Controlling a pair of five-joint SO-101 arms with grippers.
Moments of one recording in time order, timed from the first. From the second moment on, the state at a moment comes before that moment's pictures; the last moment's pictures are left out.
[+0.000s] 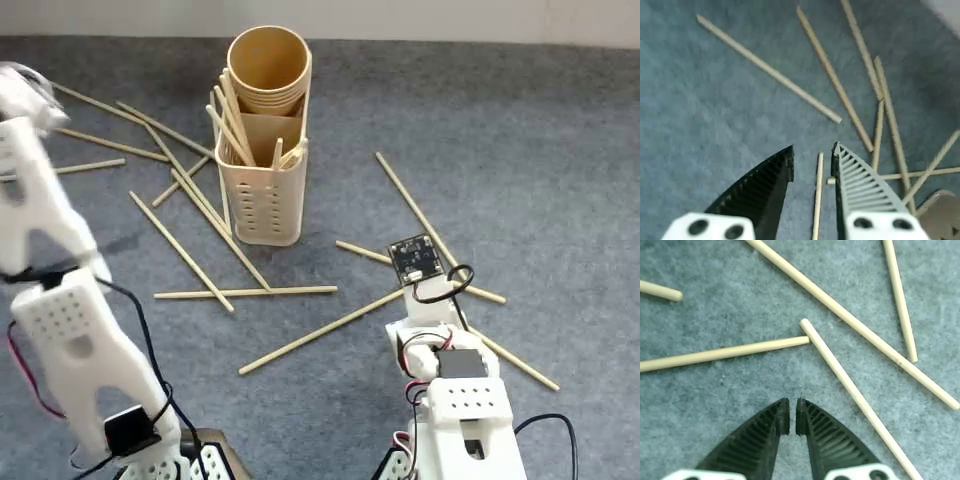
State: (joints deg) left arm -30.2 43.4 -75.6 100.7 31.5; right arm -8.0 -60.3 85.0 40.7 17.8
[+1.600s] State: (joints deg) left arm -16.3 73.4 -93.1 94.6 24.0; right arm -8.0 -60.3 85.0 40.7 17.8
